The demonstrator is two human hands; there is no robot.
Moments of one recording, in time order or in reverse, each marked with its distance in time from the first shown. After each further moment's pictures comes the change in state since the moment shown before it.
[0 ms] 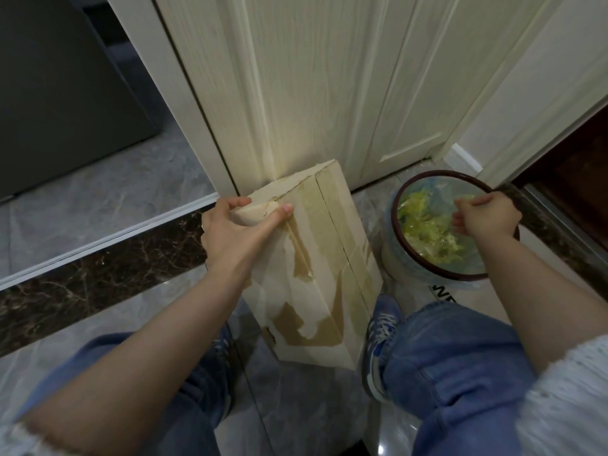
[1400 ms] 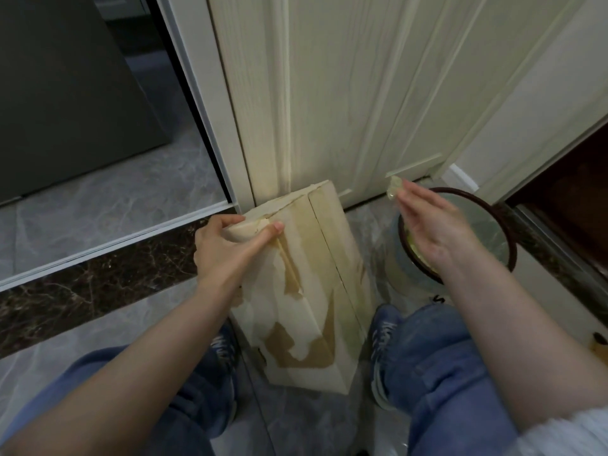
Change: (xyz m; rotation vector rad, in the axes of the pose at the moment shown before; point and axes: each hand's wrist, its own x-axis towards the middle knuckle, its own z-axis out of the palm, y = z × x) left_hand -0.002 -0.019 -0.052 -0.033 -0.003 -0.039; right_hand -0.134 -0.068 0.029 0.904 -0.522 0.141
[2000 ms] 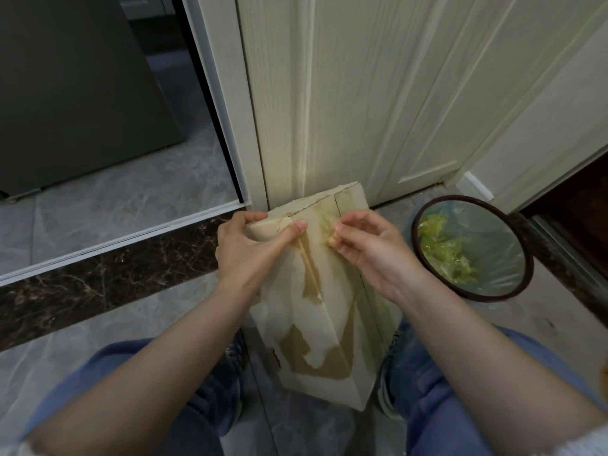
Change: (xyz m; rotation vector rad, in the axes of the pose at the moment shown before) left_hand -0.007 0.011 0.004 -0.009 -0.022 0.046; right_hand -0.054 0.052 0.053 -0.269 -0.327 0.141
